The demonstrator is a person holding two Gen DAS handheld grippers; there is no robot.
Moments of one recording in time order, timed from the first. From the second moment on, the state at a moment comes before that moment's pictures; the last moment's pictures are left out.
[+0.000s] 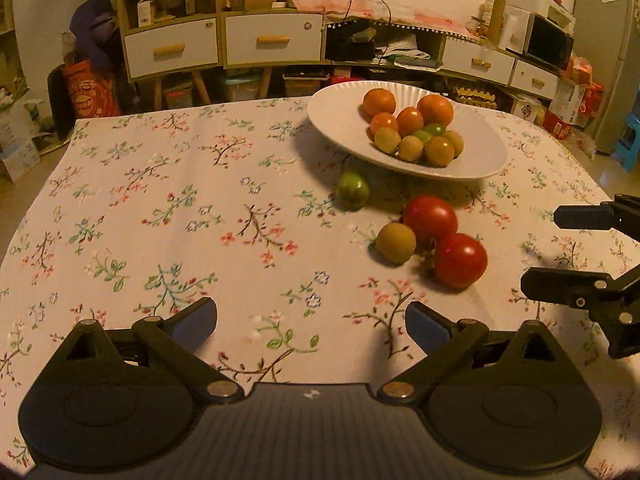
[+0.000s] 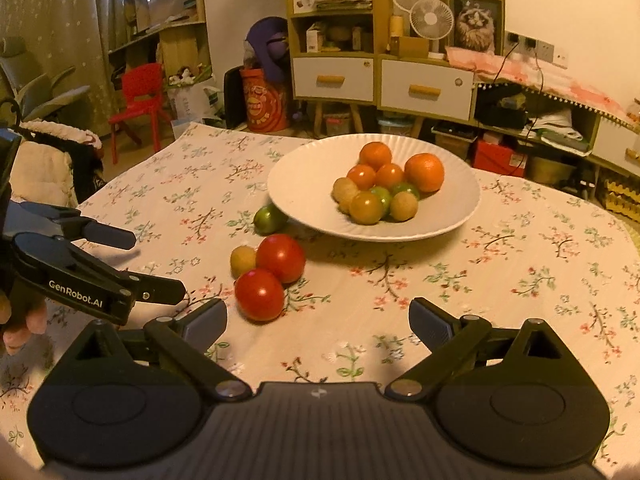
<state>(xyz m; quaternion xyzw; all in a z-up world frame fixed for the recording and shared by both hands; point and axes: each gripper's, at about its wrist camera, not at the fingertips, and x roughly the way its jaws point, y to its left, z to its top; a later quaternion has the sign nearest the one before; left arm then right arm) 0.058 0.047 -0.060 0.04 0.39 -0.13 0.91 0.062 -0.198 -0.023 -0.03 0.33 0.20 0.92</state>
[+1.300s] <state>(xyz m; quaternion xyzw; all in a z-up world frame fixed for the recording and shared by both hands) 0.065 0.027 -0.075 0.06 0.36 -0.14 0.92 0.072 -0.172 -0.033 -0.03 0.35 0.25 0.90</state>
